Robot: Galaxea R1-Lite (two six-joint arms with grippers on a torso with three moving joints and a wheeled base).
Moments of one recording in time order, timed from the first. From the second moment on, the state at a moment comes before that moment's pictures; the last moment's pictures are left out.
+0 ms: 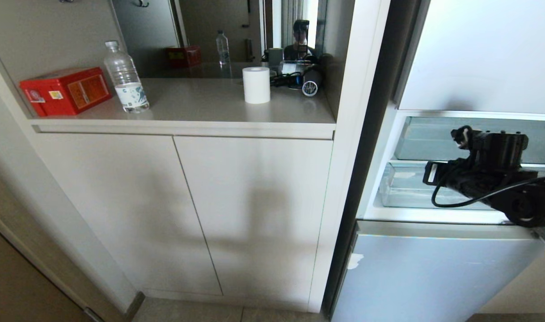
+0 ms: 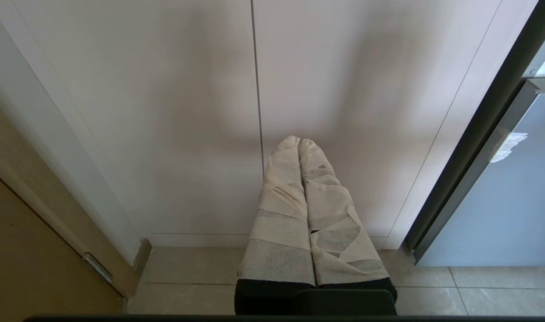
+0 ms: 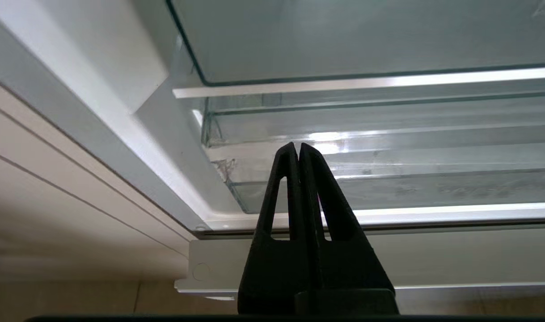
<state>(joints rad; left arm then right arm) 0.01 0.00 0.00 0.01 0.00 0.02 -0.04 1.94 -1.02 -0.66 -0.04 0.10</state>
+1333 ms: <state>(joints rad) 0.01 0.00 0.00 0.01 0.00 0.02 -0.14 2.18 -1.43 -0.39 -0.04 0.09</state>
